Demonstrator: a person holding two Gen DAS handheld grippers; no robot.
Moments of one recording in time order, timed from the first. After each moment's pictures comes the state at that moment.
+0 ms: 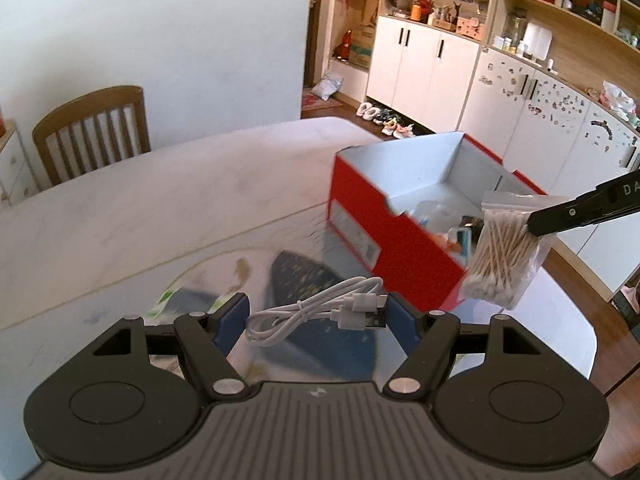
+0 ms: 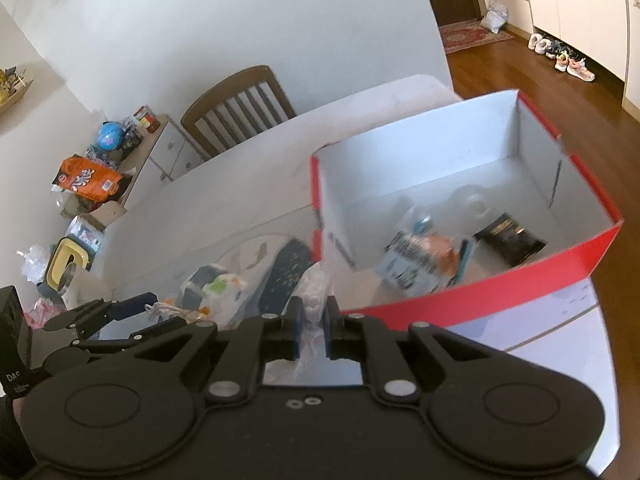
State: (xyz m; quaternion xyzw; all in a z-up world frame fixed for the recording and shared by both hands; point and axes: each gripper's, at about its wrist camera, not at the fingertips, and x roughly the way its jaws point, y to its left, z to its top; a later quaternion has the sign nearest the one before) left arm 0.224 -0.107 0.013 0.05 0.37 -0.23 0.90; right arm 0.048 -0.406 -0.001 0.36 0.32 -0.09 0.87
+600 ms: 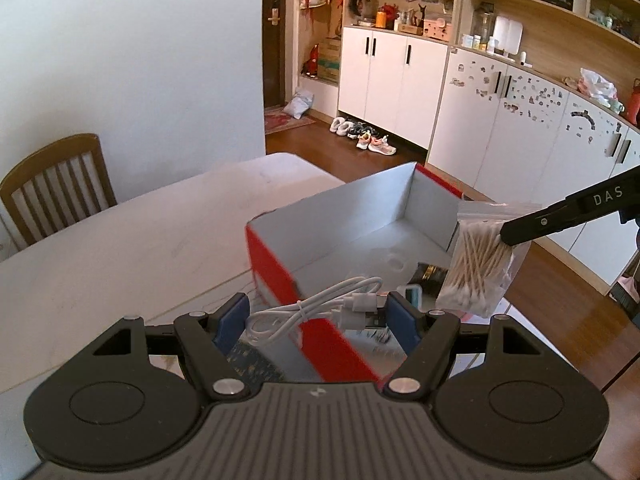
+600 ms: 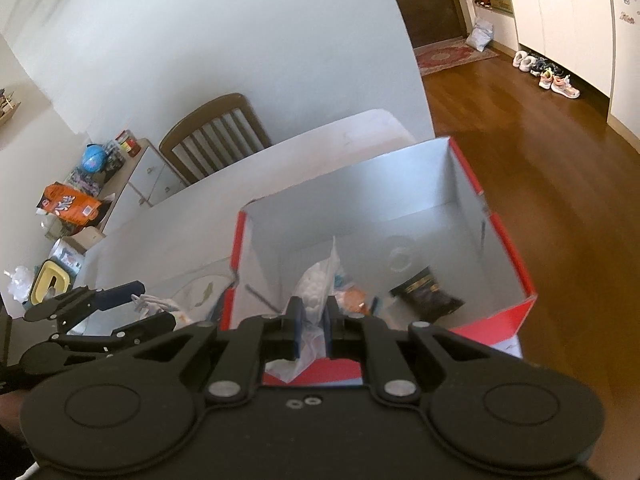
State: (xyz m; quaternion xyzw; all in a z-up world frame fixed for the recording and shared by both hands) left arm 0.254 -0.216 0.033 0.09 0.34 -0.26 0.90; right arm 0.019 -0.492 -0.010 0.35 0.31 -0.11 0.88
